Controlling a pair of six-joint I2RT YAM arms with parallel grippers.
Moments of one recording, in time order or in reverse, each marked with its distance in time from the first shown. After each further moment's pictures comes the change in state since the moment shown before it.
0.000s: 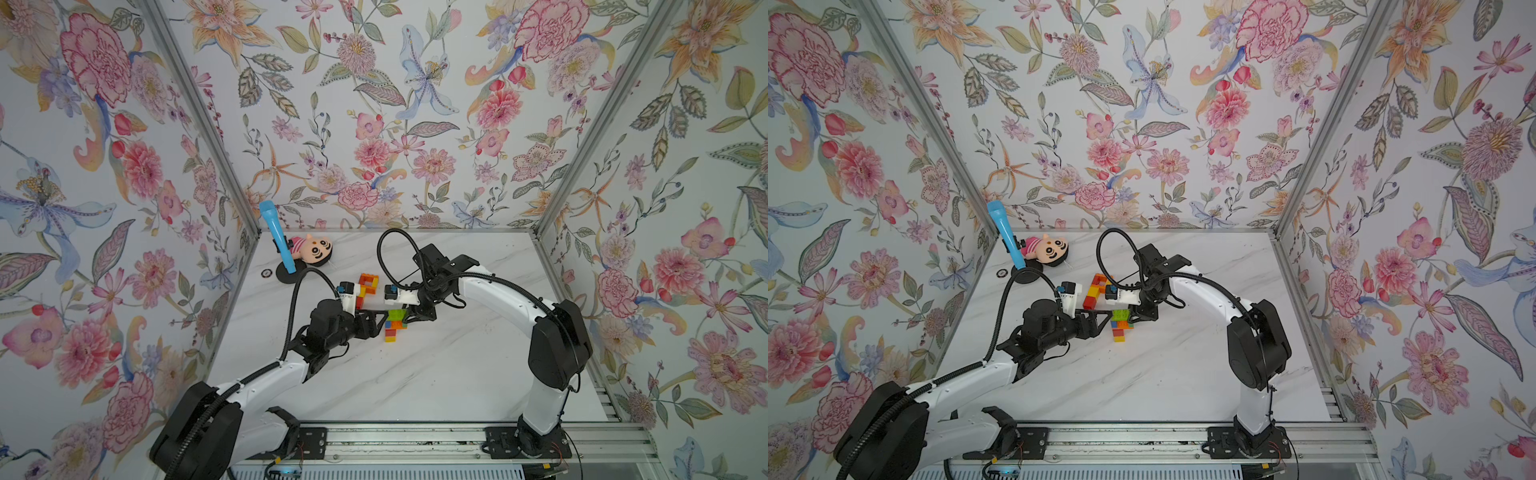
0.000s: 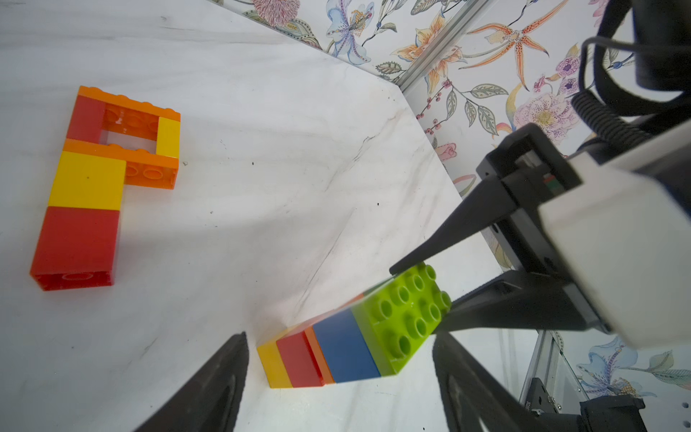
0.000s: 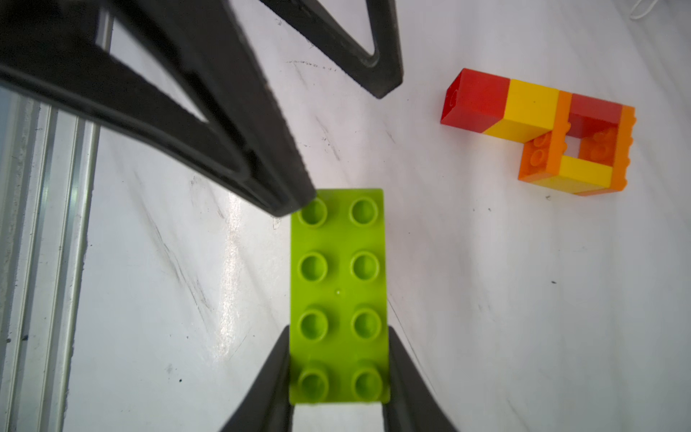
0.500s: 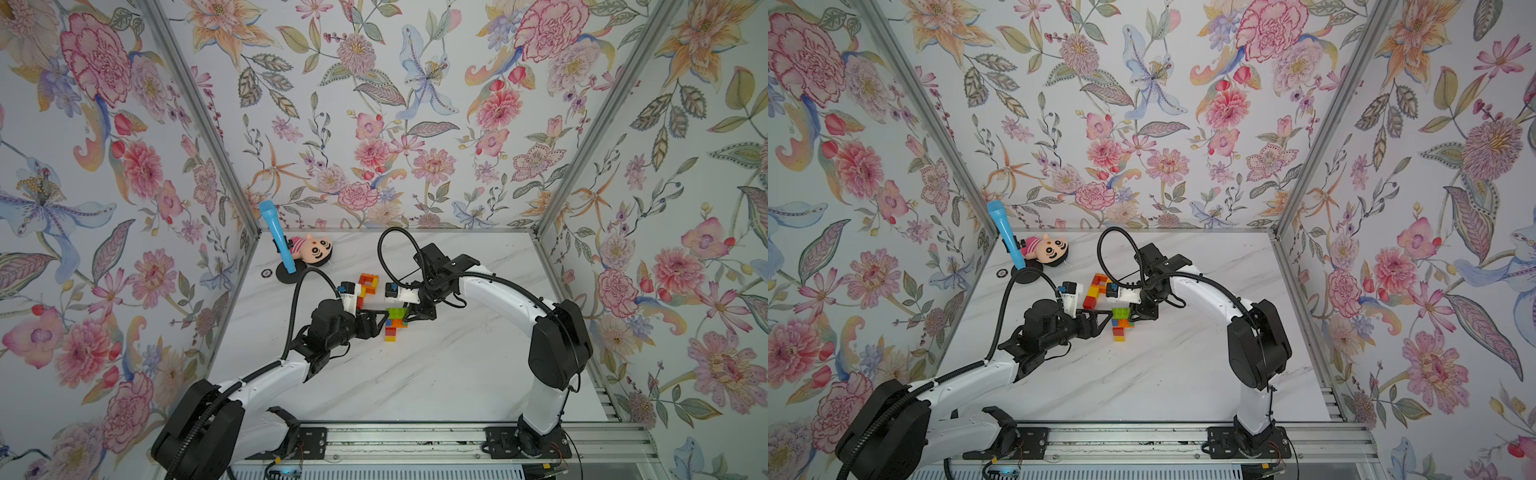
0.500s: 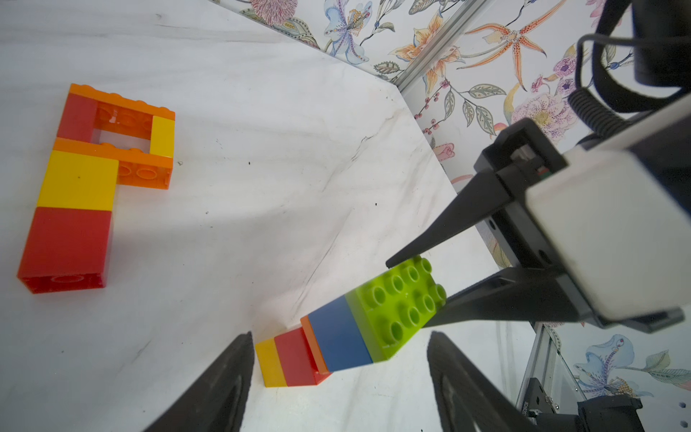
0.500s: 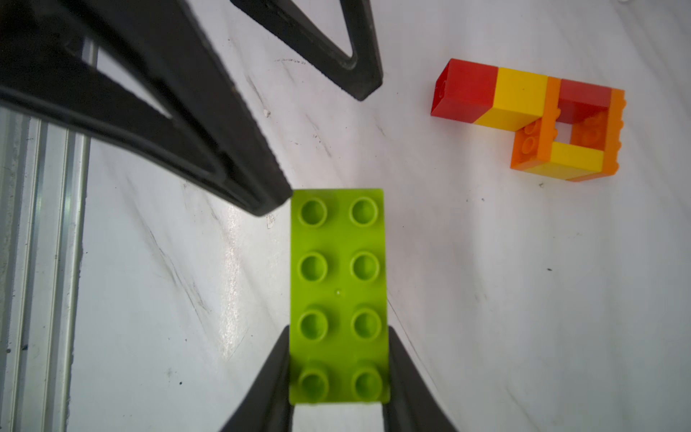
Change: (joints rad) left arm -0.008 0.014 0.001 0.016 -0.001 -0.007; right arm 0.001 0.000 0.000 0.007 0.016 0.043
